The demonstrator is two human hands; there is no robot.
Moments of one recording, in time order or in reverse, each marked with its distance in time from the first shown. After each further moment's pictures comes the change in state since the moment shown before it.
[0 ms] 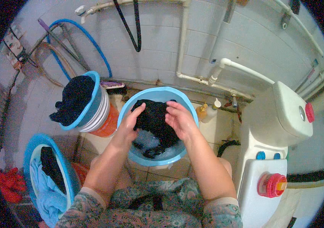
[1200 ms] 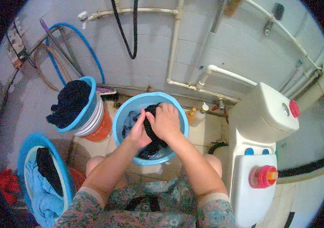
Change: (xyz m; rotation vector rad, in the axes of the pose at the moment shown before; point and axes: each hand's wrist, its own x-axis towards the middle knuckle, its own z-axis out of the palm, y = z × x) left_hand -0.017 -0.037 0.015 -0.416 -0.489 -0.309; right_hand -0.022 0.017 0.042 -1.911 0.330 -0.955
